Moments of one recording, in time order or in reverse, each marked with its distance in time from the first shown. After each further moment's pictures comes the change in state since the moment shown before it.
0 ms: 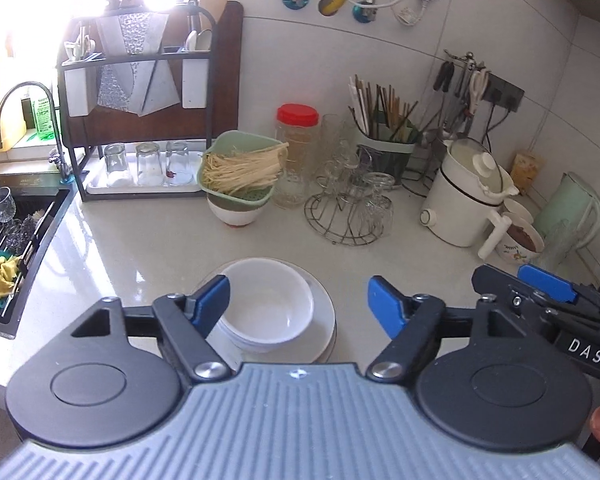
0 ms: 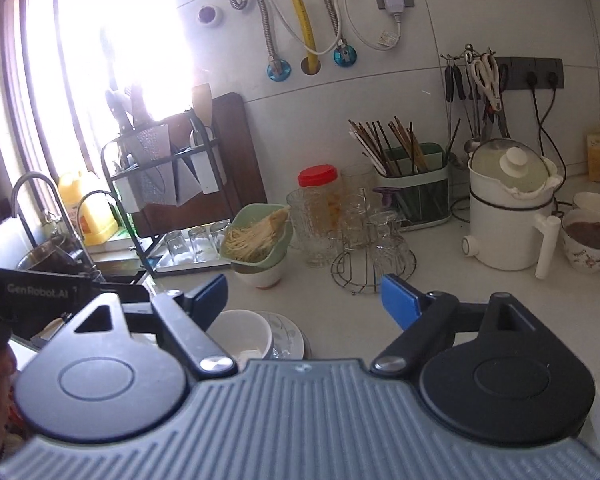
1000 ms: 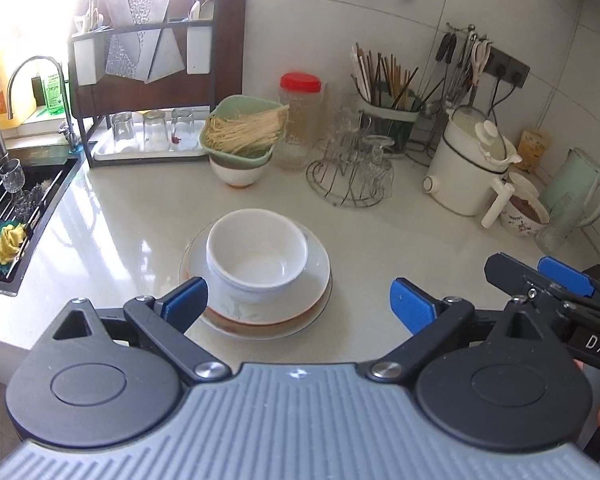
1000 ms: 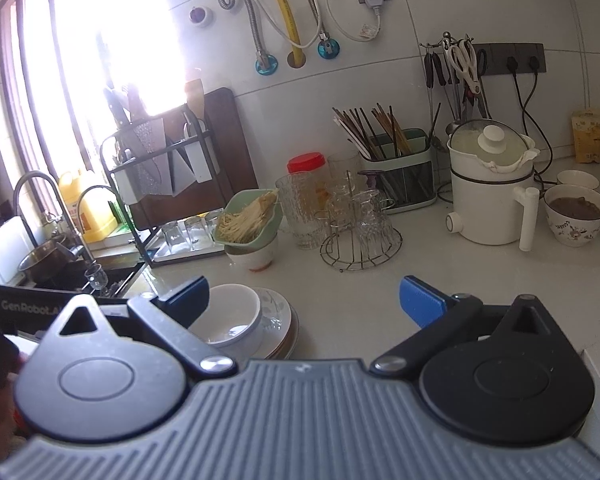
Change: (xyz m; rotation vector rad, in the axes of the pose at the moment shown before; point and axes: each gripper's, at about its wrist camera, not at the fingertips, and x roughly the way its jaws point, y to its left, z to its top) left arm -0.007 -0.017 -0.038 -0.003 0.056 0.039; right arm -0.030 -0.013 -0.029 0.019 0.004 -0.014
